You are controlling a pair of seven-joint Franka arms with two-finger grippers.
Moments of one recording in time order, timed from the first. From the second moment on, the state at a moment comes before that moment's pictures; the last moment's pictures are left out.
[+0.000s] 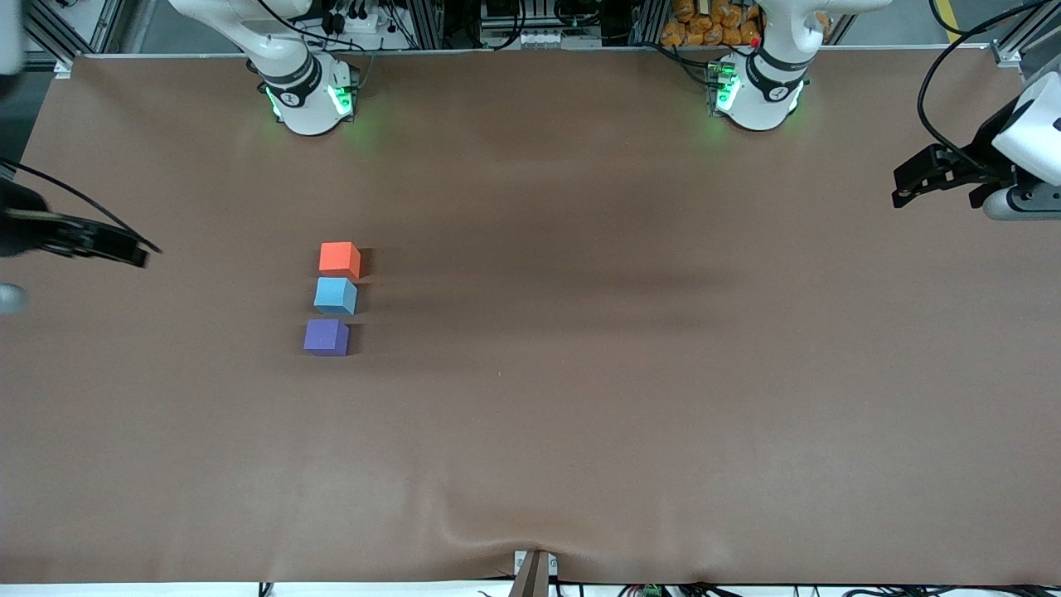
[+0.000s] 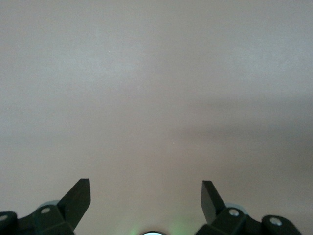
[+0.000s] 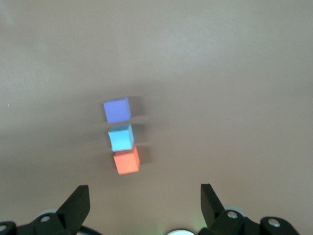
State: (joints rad) left arm -0.10 -0.04 0.02 -1.59 0.01 1.51 -0.06; right arm -0.03 0.26 0.00 -1.16 0.02 1.28 0.12
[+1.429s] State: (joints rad) left arm -0.10 -0.04 0.02 -1.59 0.01 1.51 -0.06; right arm 0.01 -0.08 0.02 -1.56 0.02 1.48 0.01
